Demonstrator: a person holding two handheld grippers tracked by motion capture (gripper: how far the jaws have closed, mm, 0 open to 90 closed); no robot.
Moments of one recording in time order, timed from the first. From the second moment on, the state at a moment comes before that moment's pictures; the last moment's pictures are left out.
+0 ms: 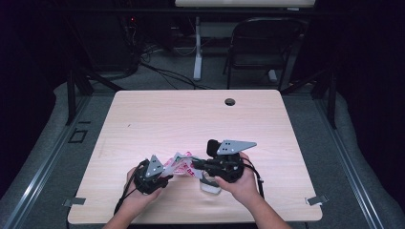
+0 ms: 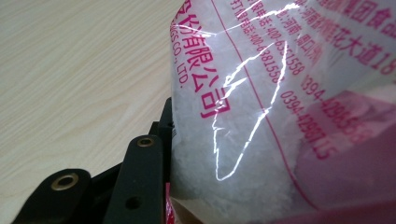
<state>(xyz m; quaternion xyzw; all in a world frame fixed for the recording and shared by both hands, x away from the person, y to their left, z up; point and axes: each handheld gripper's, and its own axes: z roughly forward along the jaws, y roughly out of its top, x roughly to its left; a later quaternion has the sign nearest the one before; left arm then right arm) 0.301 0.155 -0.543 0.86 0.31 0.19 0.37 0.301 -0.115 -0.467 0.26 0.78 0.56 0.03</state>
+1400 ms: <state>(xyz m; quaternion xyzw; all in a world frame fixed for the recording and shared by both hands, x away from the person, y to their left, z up) 0.315 0.128 -0.527 0.85 0.28 0.29 0.33 0.306 -0.145 -0.475 0.29 0.76 0.58 0.03</state>
